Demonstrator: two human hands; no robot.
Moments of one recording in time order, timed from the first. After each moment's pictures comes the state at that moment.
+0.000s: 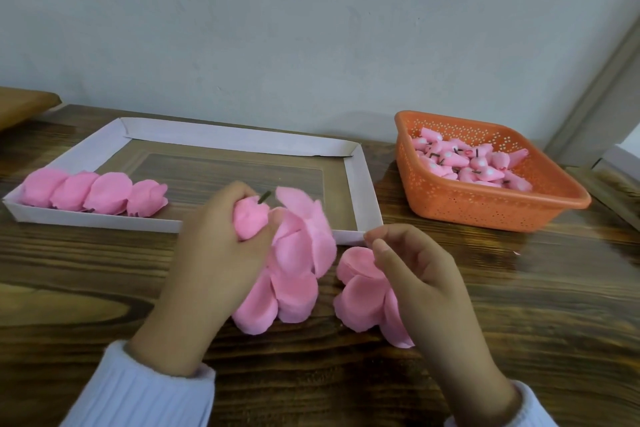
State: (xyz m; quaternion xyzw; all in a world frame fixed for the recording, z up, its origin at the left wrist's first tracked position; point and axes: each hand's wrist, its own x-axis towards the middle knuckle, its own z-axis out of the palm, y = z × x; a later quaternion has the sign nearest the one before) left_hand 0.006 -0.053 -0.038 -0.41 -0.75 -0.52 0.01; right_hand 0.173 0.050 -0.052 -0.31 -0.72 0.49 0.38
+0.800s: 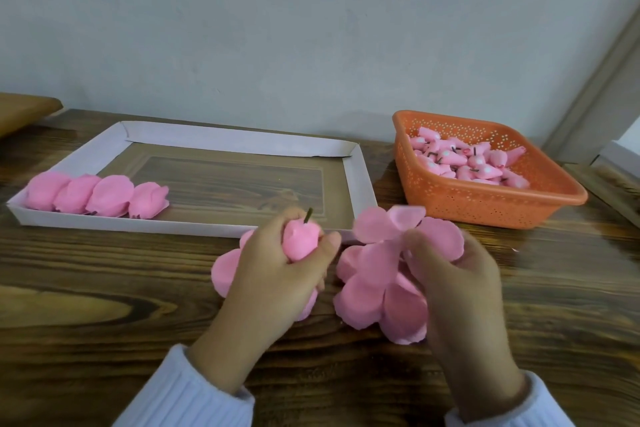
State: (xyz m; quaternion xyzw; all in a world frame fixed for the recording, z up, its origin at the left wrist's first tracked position) left_hand 0.044 -0.038 -0.050 -0.40 -0.64 -0.63 -0.19; right_hand 0.182 0.058 -0.052 -0.42 -0.58 0.50 0.48
